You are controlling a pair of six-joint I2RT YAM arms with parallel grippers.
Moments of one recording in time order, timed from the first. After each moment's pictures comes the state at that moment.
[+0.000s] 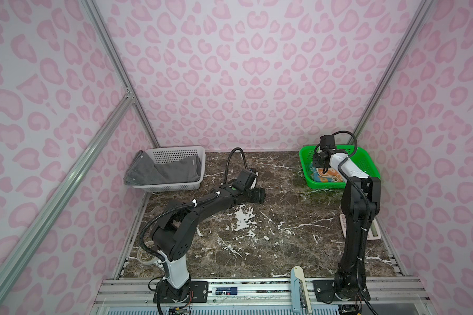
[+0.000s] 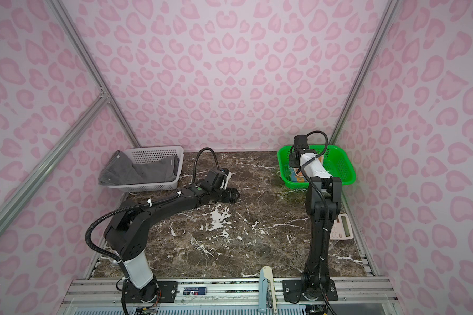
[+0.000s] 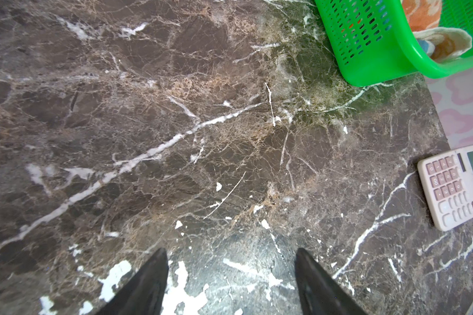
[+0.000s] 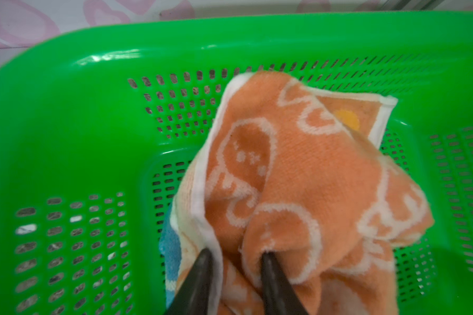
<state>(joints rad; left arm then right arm) -0.67 1.82 1.25 -0.27 0.11 -0.45 -0.02 2.25 1.92 -0.62 0.22 0.05</state>
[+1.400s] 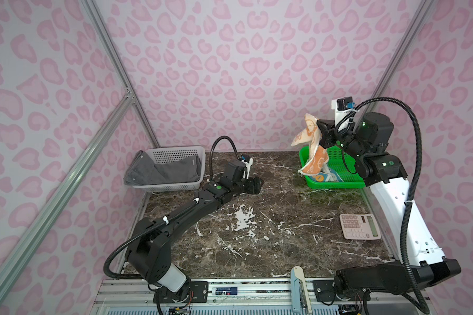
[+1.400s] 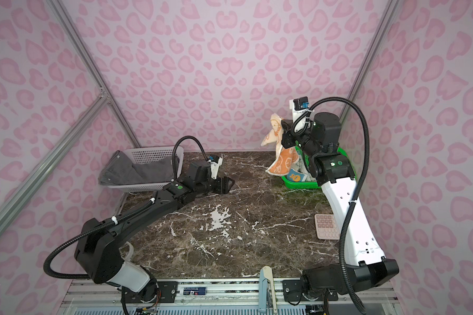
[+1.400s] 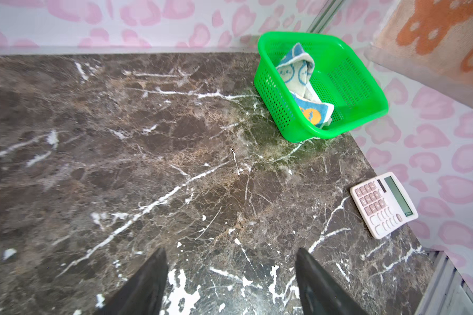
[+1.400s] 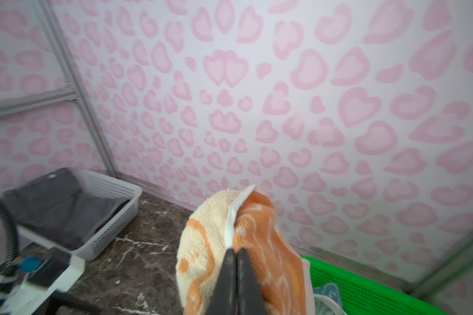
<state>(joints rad) -0.63 1.52 1.22 -0.28 0.09 -0.39 0.20 1.40 1.76 -0.49 -0.30 -0.04</state>
